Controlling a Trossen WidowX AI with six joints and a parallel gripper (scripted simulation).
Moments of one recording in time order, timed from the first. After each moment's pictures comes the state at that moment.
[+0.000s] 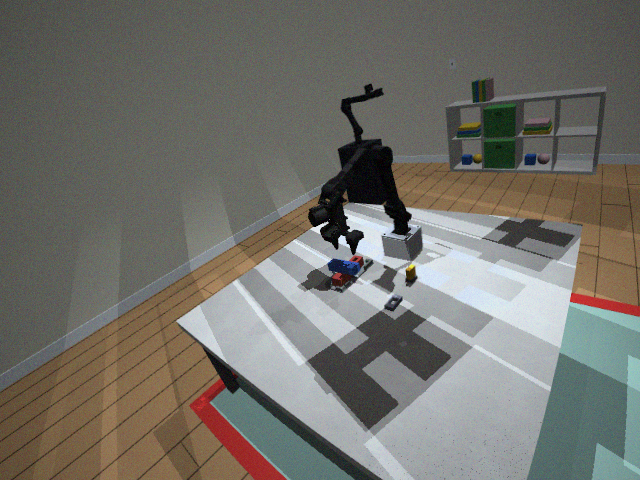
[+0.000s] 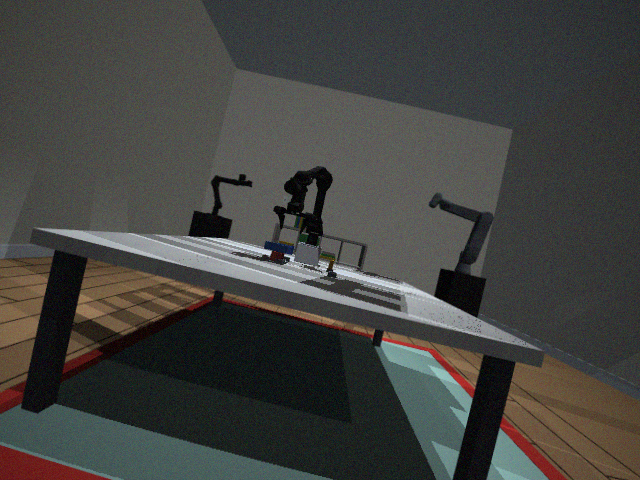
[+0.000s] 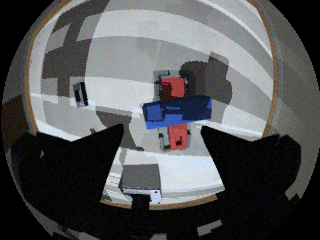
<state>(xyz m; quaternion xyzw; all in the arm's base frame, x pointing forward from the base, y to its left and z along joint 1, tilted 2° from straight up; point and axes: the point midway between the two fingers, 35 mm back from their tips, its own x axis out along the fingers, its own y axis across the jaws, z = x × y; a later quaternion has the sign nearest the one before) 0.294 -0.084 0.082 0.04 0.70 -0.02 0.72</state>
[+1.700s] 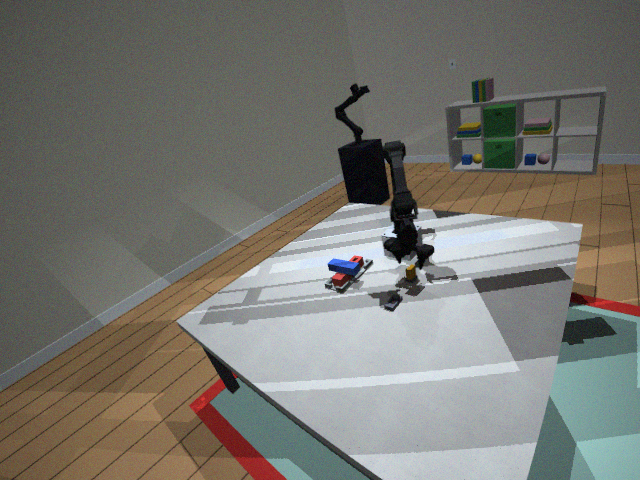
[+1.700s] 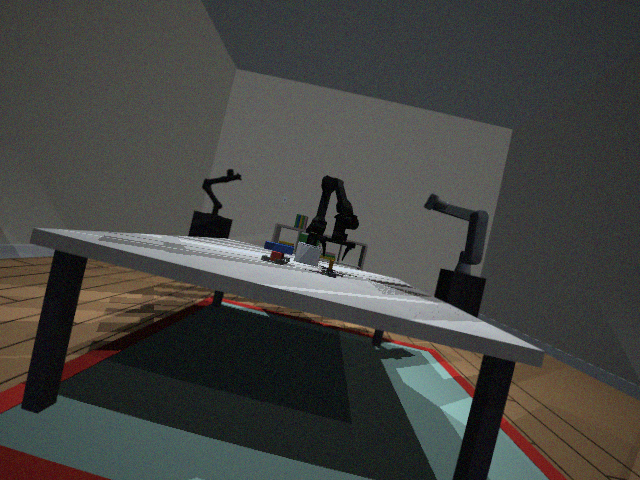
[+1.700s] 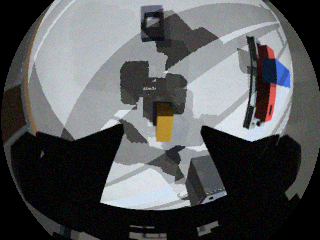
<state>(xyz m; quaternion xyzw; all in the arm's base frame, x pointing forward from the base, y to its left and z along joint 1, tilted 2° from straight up) 0.185 0.139 0.005 0.04 0.70 -0.01 0.72</state>
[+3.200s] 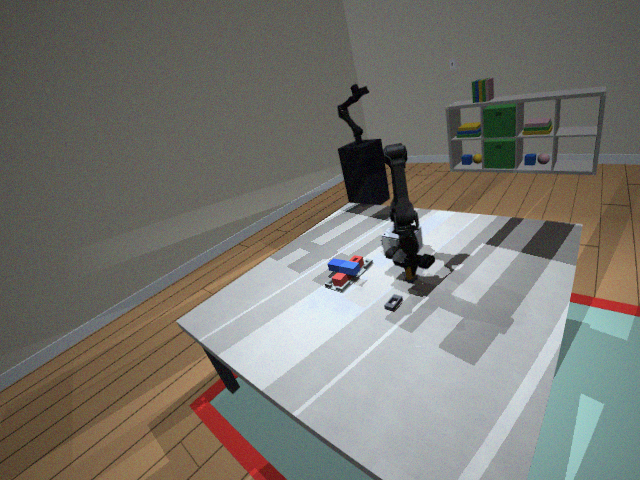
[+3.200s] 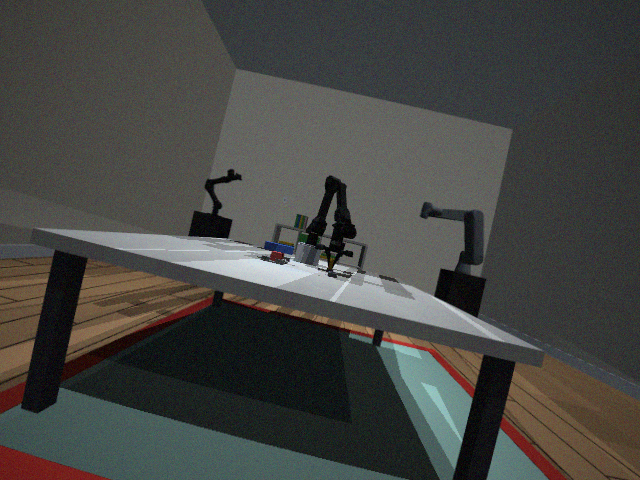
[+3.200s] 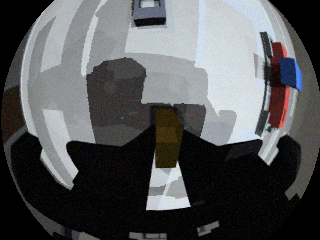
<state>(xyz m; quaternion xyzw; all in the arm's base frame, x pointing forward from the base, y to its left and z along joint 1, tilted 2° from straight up) 0.183 0.139 -0.039 0.04 0.70 -0.01 0.71</state>
